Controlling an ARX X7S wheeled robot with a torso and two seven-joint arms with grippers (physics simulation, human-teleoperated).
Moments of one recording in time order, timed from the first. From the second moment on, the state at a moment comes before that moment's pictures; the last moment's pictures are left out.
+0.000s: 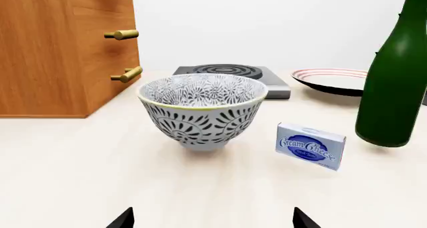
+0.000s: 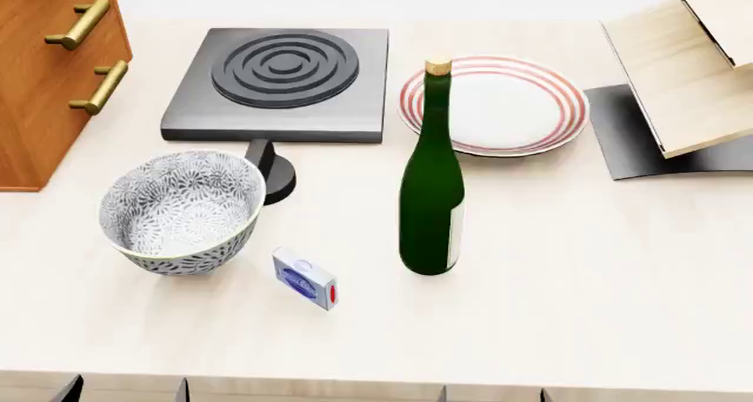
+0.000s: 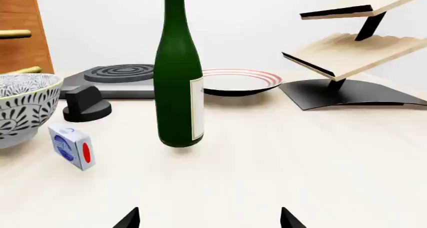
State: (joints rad) left arm 0.00 0.00 0.00 0.00 0.00 0.00 0.00; right arm 0.00 0.00 0.00 0.00 0.00 0.00 0.00
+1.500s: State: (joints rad) left arm -0.02 -0.10 0.14 -0.02 -0.01 -0.03 -0.18; right arm -0.02 0.11 -0.11 -0.06 0.12 0.02 0.09
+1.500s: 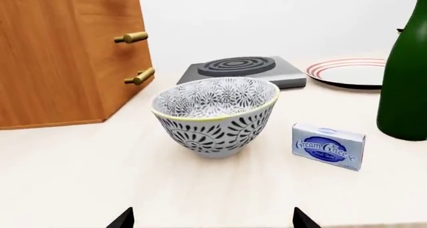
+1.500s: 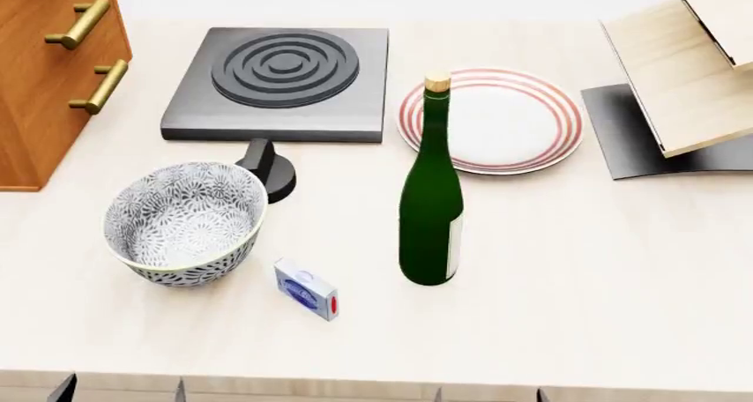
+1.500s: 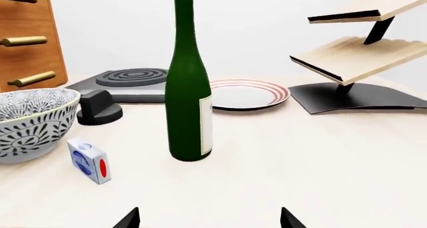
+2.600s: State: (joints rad) left arm -0.01 -0.18 0.24 0.87 0.13 -0.46 -0.24; right arm 0.03 0.22 -0.10 -0.94 0.24 0.51 0.23
